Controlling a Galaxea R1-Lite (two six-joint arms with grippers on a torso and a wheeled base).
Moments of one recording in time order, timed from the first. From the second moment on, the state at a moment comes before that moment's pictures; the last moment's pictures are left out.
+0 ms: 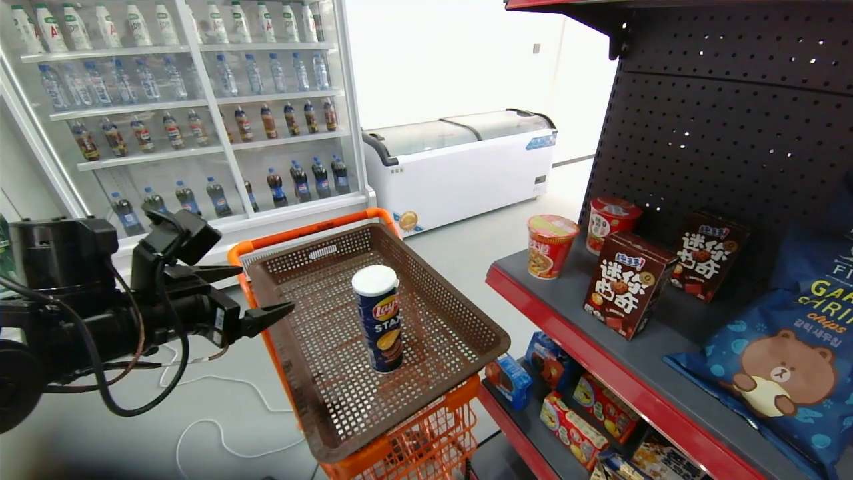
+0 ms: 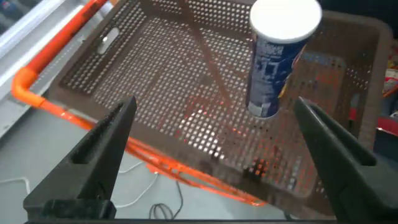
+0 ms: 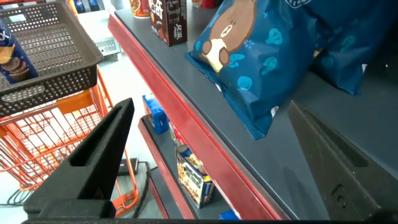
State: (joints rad) left arm 0.00 1.63 -0.66 -0.60 -0.40 0.31; right arm 0.00 0.00 0.00 0.00 0.01 0.00
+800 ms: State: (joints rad) left arm -0.22 2.02 -0.68 -1.05 -0.29 0.11; right arm 0.00 0.00 0.00 0.00 0.01 0.00
